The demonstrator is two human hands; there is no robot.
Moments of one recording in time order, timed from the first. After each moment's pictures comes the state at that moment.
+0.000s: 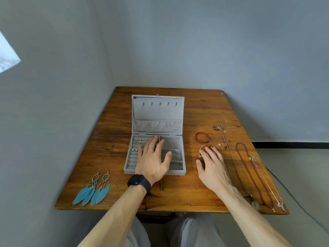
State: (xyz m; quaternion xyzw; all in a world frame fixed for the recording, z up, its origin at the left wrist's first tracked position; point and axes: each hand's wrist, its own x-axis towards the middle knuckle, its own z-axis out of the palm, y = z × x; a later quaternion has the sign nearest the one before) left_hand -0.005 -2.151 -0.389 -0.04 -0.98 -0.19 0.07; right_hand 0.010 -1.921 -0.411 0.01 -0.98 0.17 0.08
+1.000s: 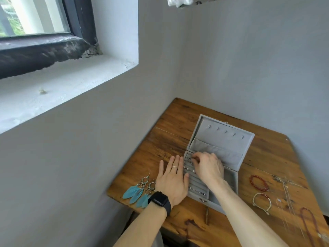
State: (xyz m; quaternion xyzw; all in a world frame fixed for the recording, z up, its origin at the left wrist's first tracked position) left_hand 0.014 -2.232 -0.400 0.06 -0.98 -0.15 0.07; right_hand -0.076 -2.113 -0.353 0.19 -0.97 0.10 0.09
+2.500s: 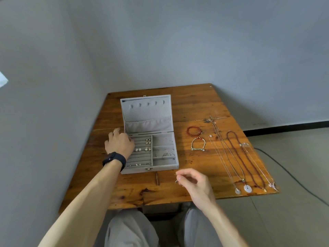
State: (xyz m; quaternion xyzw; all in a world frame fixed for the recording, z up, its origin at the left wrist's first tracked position) left_hand -0.046 -2.209 -0.332 0.12 -0.99 -0.08 0.04; right_hand 0.102 -1.963 -0.401 -0.01 -0.76 0.65 0.00
